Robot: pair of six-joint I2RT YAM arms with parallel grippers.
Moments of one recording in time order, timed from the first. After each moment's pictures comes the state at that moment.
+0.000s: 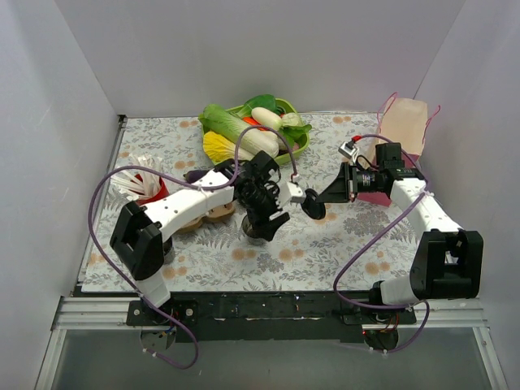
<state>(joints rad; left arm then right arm) -0.83 1.72 1.44 -0.98 0.45 0.45 0.05 1.41 1.00 -0.60 -1.42 0.15</state>
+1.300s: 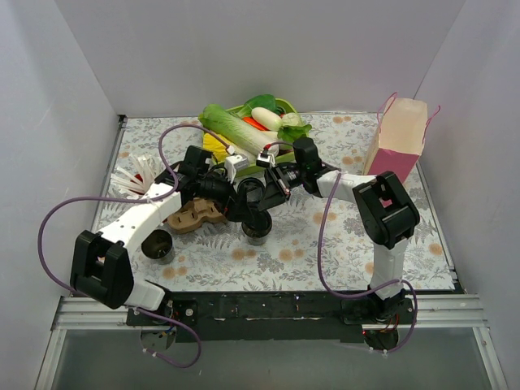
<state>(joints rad) -0.43 1.40 1.08 -0.57 0.82 0.11 0.54 1.95 1.17 0.38 -1.54 0.99</state>
